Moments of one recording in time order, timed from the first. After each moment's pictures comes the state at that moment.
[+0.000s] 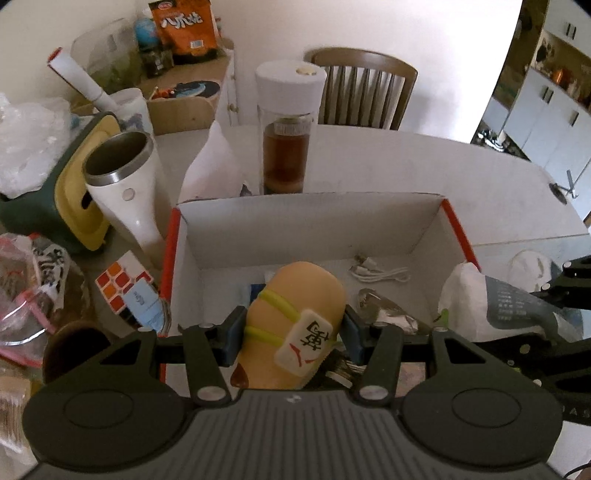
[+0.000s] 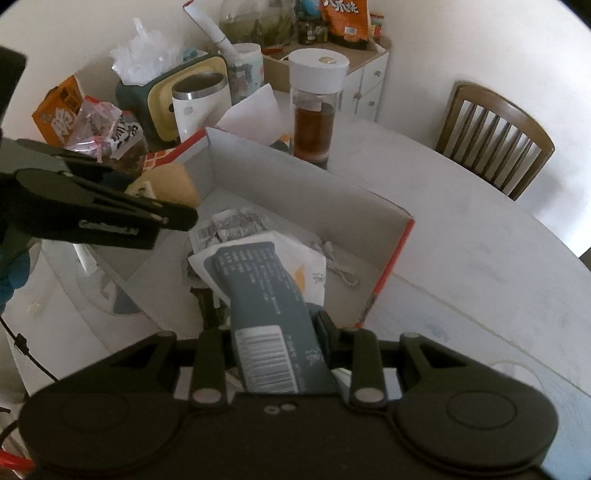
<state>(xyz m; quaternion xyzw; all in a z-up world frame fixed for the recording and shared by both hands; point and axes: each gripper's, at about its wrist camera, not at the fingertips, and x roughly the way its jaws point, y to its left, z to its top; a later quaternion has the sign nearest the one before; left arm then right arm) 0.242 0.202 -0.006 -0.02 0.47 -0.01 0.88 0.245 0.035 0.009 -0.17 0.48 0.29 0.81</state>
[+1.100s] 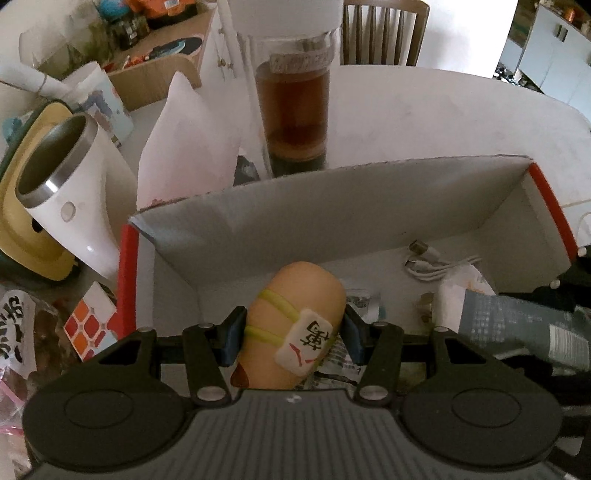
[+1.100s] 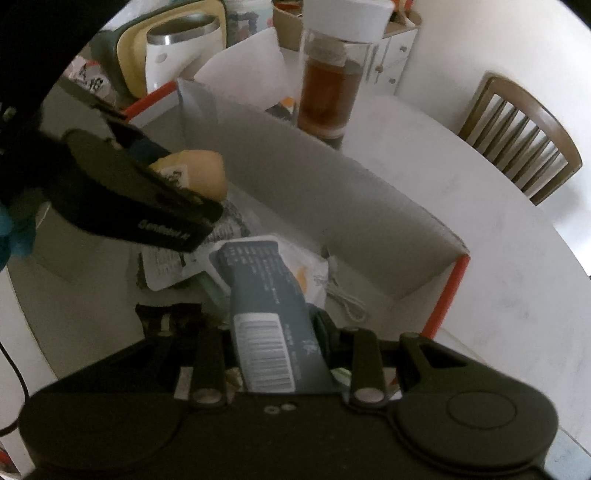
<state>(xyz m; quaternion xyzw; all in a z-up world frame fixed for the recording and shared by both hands) 0.322 0.201 -0.071 0.04 0.54 0.00 0.84 0.302 0.081 -0.063 -0.23 0.50 0.30 0.78</state>
